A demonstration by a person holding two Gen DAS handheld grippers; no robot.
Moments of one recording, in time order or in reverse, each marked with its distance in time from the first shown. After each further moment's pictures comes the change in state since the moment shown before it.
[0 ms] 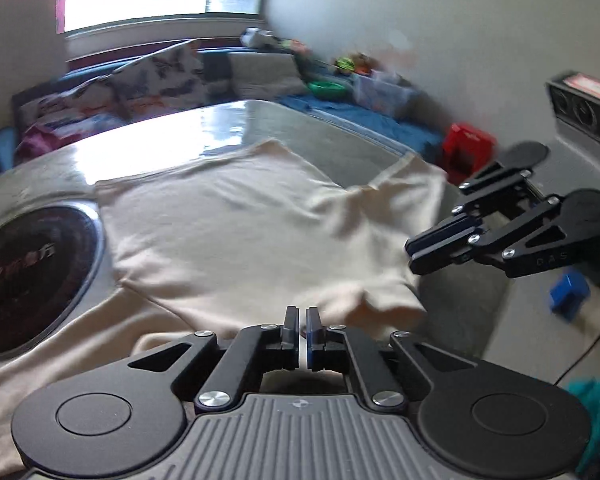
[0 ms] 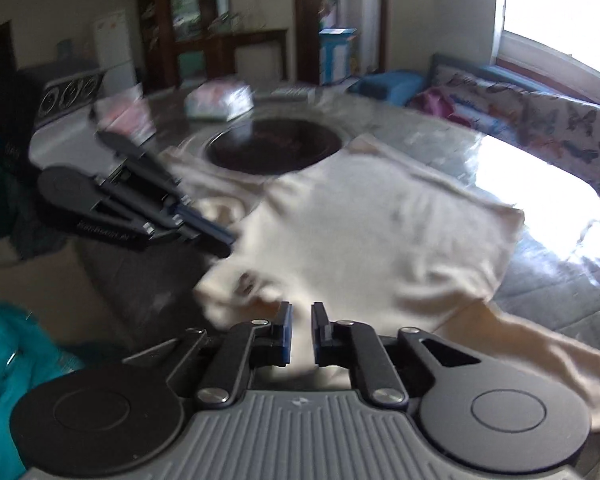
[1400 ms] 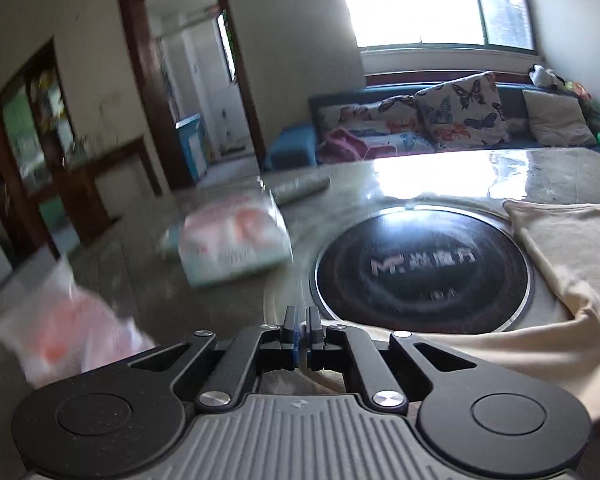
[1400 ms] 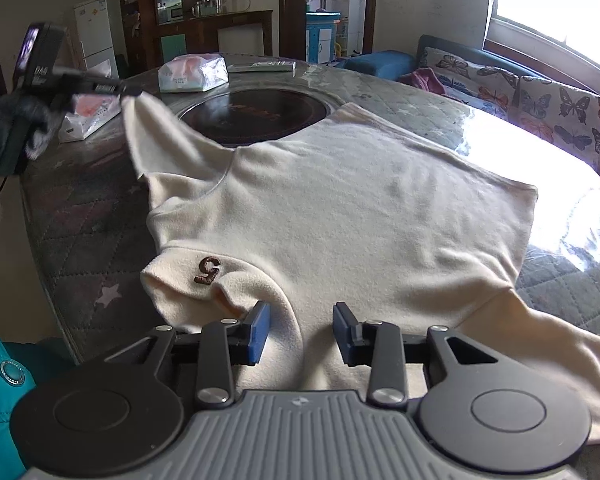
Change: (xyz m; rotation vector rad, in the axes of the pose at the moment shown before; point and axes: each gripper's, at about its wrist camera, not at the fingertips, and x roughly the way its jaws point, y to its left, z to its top) left arm -0.066 0.168 -0.032 -0.206 -0.108 0.871; right arm 0.057 -0.003 -0.009 0.002 0.058 -0.041
